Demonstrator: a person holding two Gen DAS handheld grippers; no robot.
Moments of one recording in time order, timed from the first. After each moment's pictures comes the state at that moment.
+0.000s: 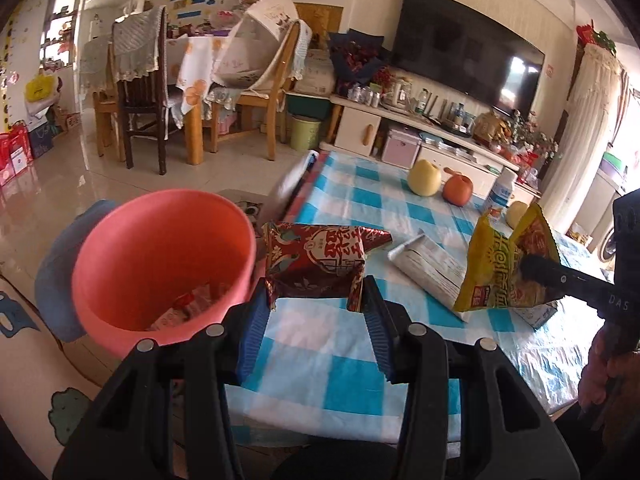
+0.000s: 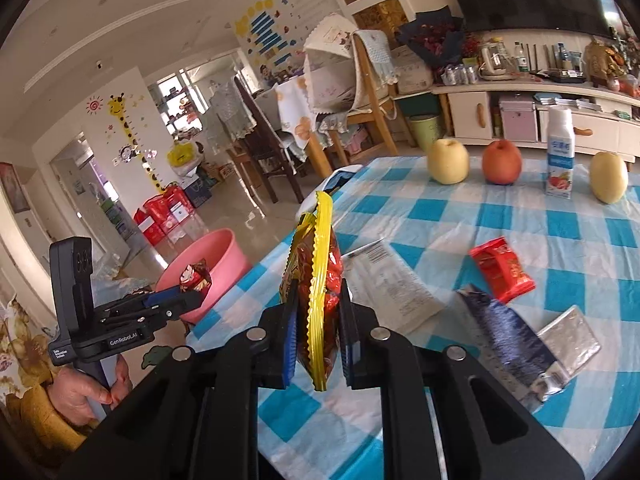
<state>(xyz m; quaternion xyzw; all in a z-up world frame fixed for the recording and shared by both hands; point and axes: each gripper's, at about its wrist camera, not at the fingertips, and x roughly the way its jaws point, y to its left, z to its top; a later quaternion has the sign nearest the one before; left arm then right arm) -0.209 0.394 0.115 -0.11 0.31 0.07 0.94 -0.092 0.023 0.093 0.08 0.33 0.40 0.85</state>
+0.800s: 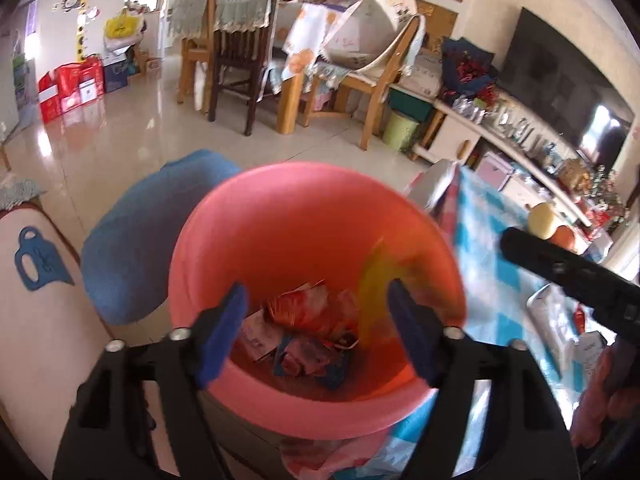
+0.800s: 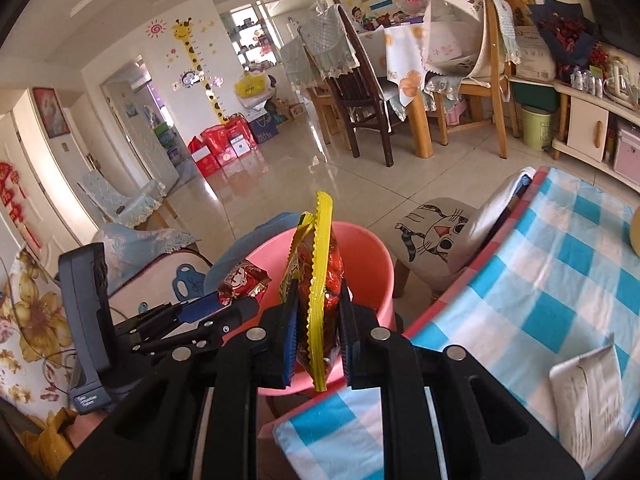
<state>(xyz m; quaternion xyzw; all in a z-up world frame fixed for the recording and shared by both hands) -0.195 0.534 0.065 -0.19 0.34 0.21 0.89 -0.080 0.320 0.107 -0.02 0.36 0.51 0.78</state>
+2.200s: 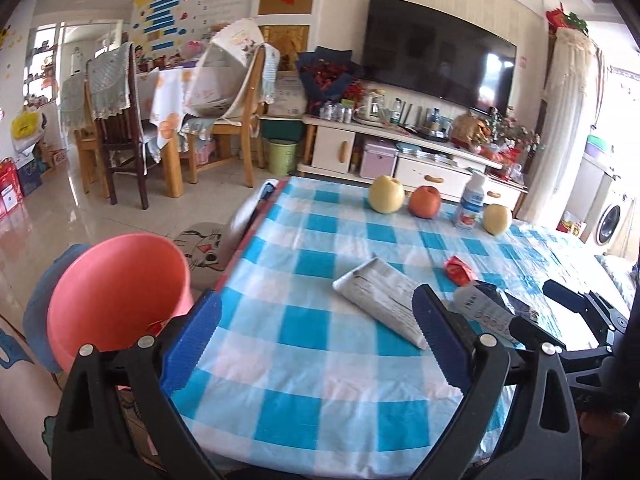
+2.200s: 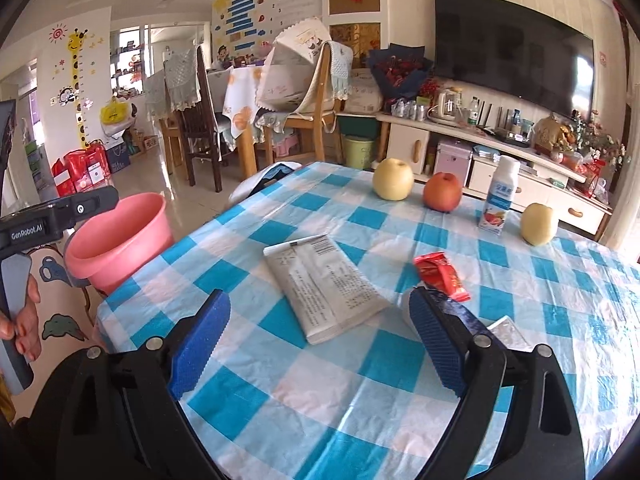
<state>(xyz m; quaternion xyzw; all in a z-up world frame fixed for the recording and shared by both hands) -0.182 0.313 0.138 -0.06 0.28 0.04 0.96 -0.131 0.059 0.075 -0.06 0.28 0.24 0.93</state>
